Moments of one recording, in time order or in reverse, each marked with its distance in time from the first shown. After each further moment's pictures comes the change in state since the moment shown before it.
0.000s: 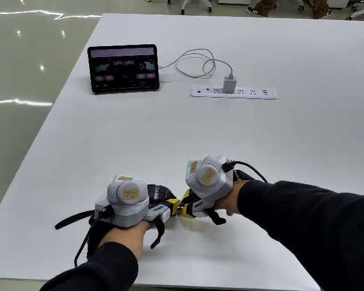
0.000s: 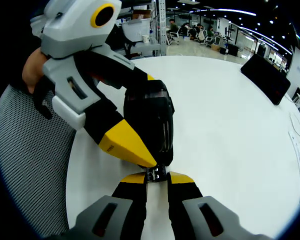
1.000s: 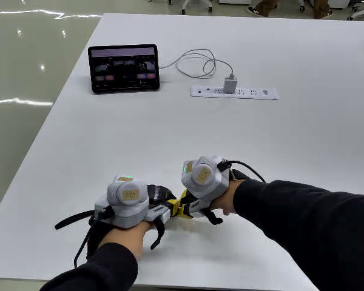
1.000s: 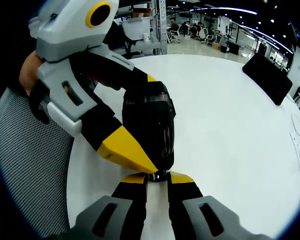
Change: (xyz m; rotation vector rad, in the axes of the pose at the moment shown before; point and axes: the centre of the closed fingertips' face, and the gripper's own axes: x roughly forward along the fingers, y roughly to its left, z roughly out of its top) left arm 0.001 0.000 0.000 0.000 -0.003 -0.002; right arm 0.004 0.000 0.002 0.003 0.016 0.007
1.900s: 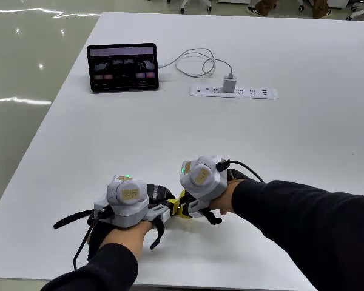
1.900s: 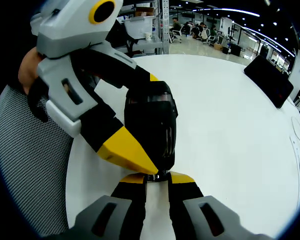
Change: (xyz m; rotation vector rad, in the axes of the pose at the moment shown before) left arm -0.001 -0.001 0.001 -0.001 0.001 0.002; right arm 0.000 0.001 0.001 -0.025 0.007 -0.003
